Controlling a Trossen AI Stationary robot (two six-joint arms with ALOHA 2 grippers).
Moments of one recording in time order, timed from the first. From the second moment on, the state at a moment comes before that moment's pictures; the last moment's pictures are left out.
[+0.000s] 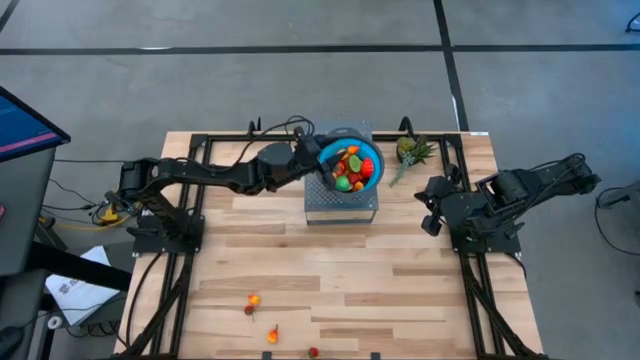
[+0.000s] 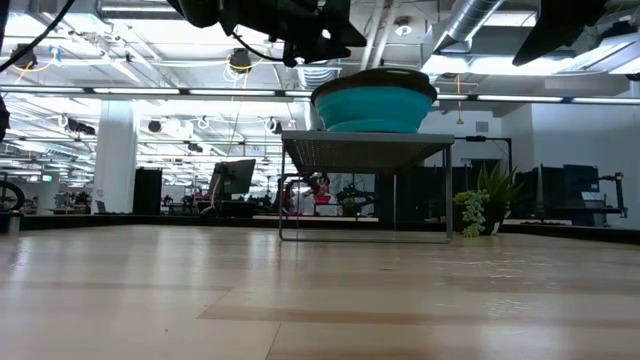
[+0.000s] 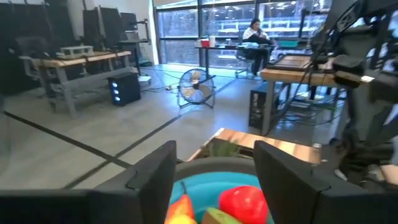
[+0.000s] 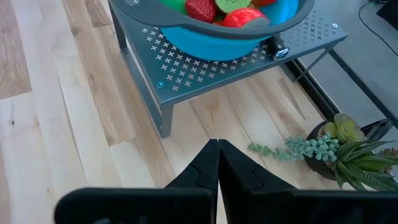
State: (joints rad) left arm 0.17 1.61 1.11 0.50 -0.38 0.04; right arm 0.34 0.85 0.98 -1.12 0.64 0.54
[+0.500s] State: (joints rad) left arm 0.16 1.61 1.11 0.51 -0.37 -0.11; right arm 0.34 0.86 0.98 -1.12 0.63 0.54
